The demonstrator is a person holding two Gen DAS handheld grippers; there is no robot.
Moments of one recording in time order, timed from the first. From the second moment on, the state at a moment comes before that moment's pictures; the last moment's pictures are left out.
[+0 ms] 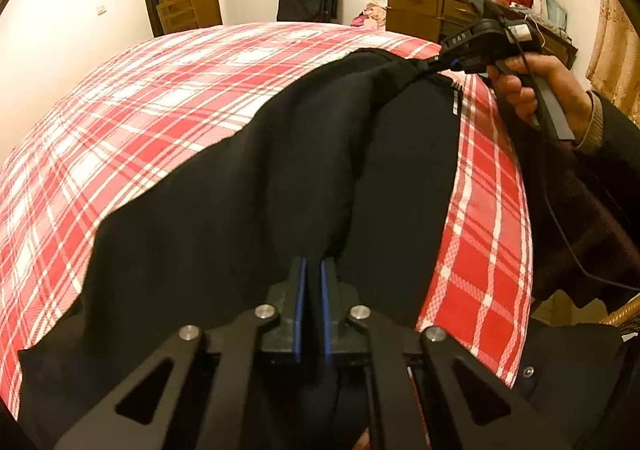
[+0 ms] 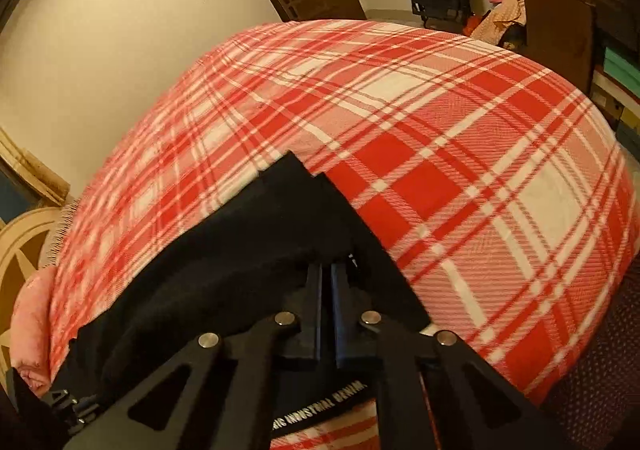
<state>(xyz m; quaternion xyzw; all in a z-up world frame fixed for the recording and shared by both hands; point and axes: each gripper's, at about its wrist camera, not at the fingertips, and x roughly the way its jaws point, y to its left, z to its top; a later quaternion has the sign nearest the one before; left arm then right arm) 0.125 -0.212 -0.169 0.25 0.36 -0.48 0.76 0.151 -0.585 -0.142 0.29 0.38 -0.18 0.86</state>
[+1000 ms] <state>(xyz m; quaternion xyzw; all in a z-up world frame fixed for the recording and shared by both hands) 0.127 -0.188 -0.116 0.19 0.31 -0.52 0.77 0.124 -0.590 -0.113 0.22 0.37 -0.21 0.88</state>
